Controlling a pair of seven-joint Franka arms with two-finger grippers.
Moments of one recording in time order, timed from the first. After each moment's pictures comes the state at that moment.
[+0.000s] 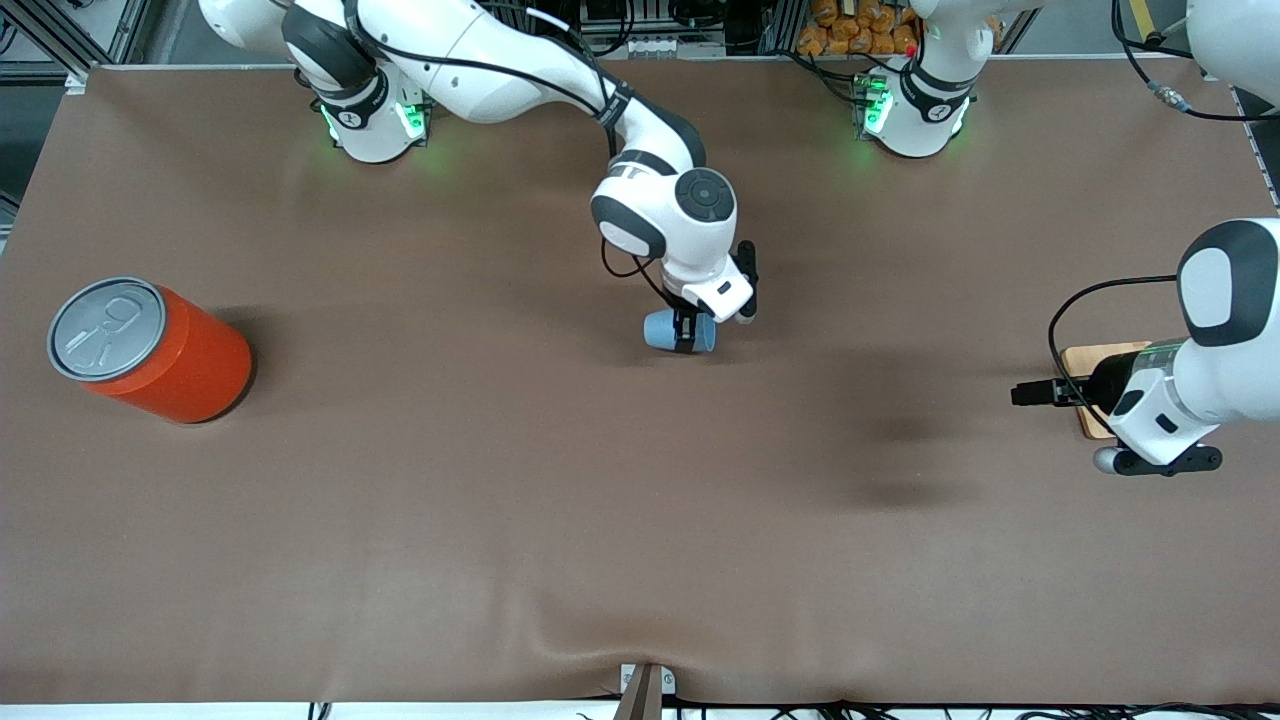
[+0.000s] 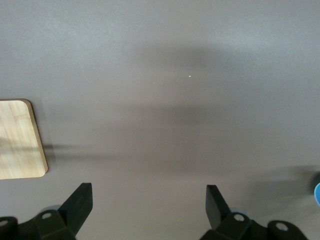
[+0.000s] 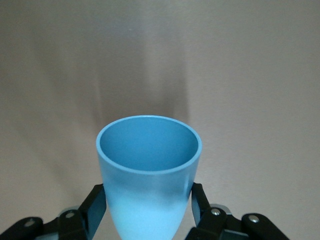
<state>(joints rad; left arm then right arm) 0.15 0.42 -0.16 -1.53 -0.06 1.75 -0.03 0.73 0.85 0.29 -1.29 -0.32 2.07 -0.43</state>
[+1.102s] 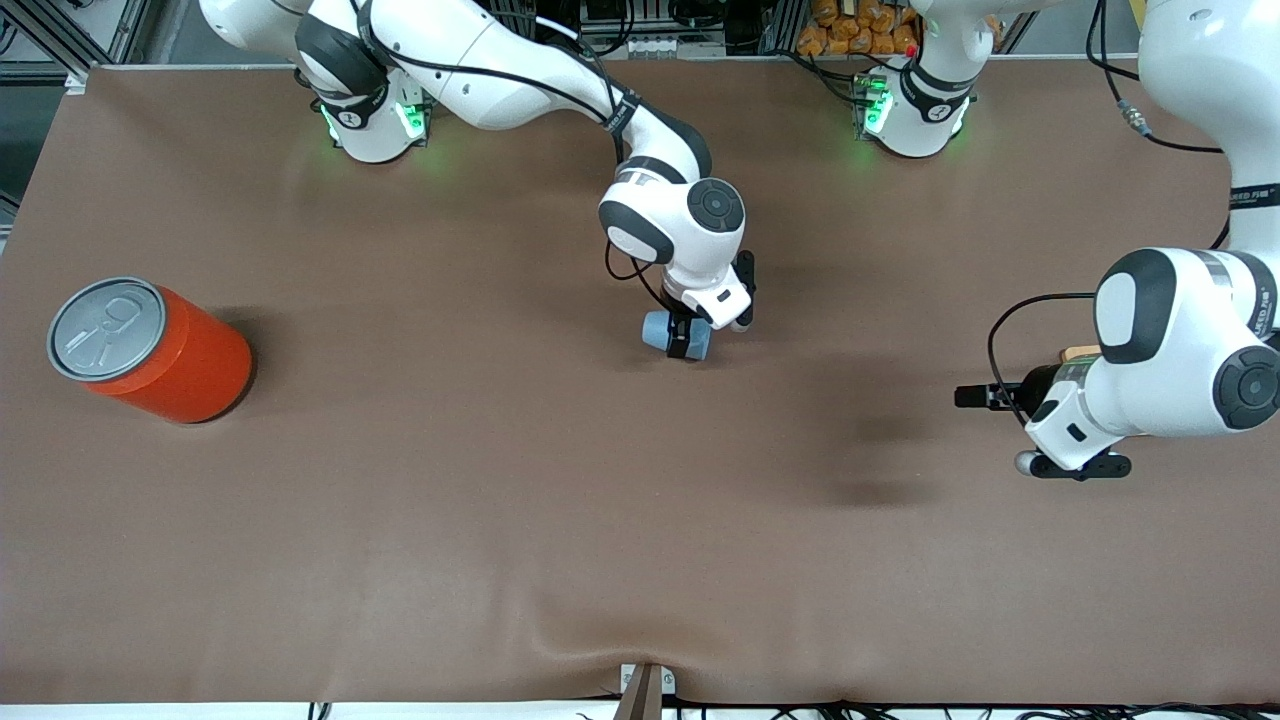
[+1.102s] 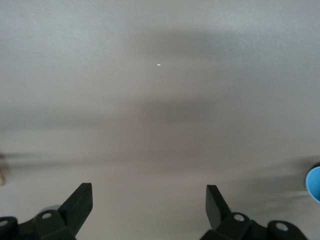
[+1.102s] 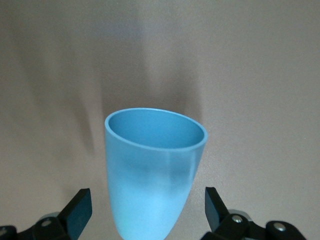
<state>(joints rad) 0.08 0.48 -0.16 -1.58 -0.11 1.81 -0.05 0.74 0.89 0.28 -1.24 -0.33 2.01 -0.40</state>
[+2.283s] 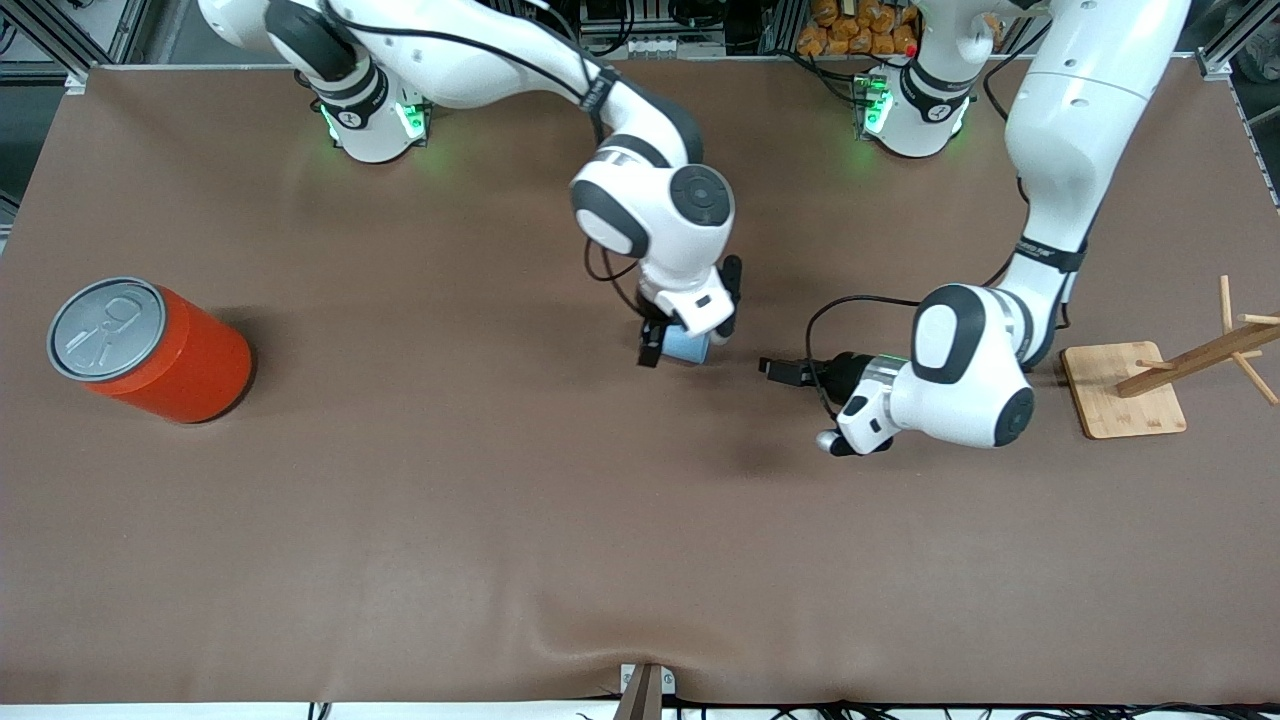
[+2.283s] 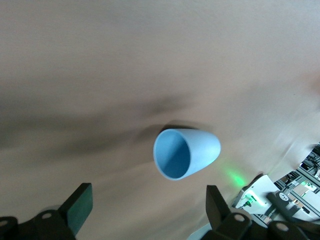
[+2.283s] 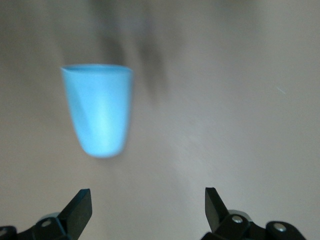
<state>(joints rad) -0.12 0.63 -0.24 -1.66 -0.64 1.93 -0.04 0.64 0.77 0.28 -1.16 -0.33 1.79 -0.40</state>
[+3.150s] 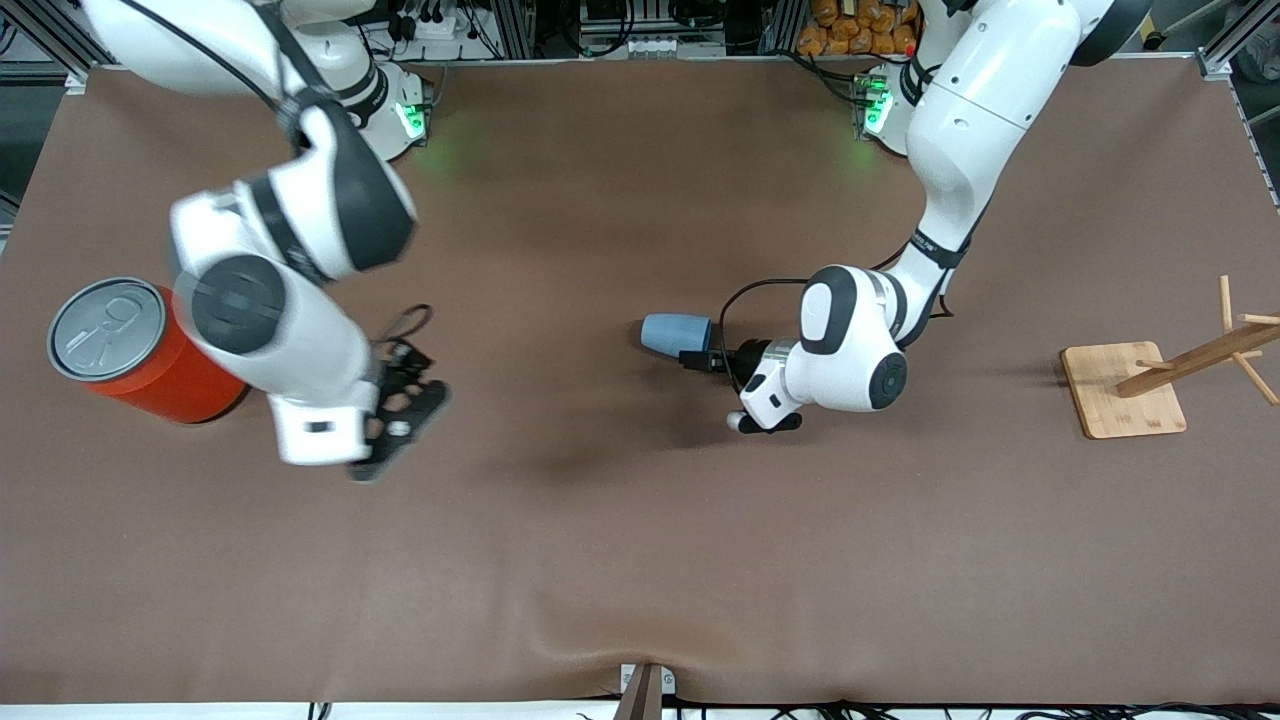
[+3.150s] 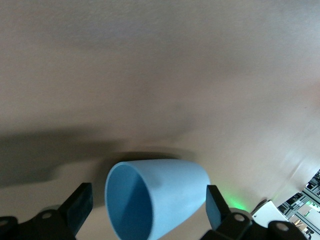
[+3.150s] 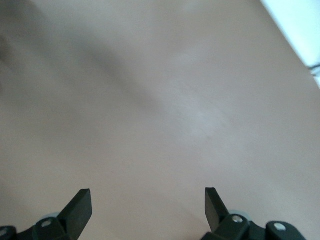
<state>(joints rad) -0.30 0.70 -0.23 -1.73 -0.75 2.19 -0.05 0.13 0.53 0.29 -1.15 -0.23 1.61 -0.44</state>
